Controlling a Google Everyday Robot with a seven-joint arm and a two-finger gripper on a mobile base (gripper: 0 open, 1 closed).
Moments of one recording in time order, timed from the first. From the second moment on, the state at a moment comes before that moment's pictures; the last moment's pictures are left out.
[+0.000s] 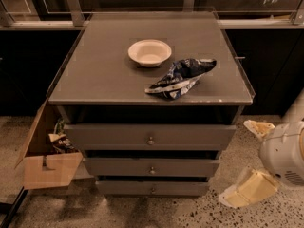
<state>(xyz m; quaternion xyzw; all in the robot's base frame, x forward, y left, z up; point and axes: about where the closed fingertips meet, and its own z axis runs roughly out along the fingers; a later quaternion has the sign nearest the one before) 0.356 -0.175 0.836 -0.48 0.82 0.10 0.29</state>
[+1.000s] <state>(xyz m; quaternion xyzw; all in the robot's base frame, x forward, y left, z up) 0.365 -0.180 0.790 -0.38 0.82 0.08 0.42</state>
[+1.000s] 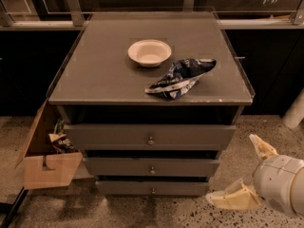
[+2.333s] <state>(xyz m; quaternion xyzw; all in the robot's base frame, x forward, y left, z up) 0.409 -0.166 0.734 -0.38 0.82 0.10 0.42</state>
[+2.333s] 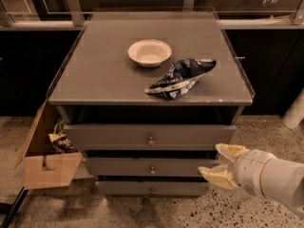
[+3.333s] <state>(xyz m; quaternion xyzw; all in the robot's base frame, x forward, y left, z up) 0.407 -0.163 0.709 -0.34 0.81 0.12 0.45</state>
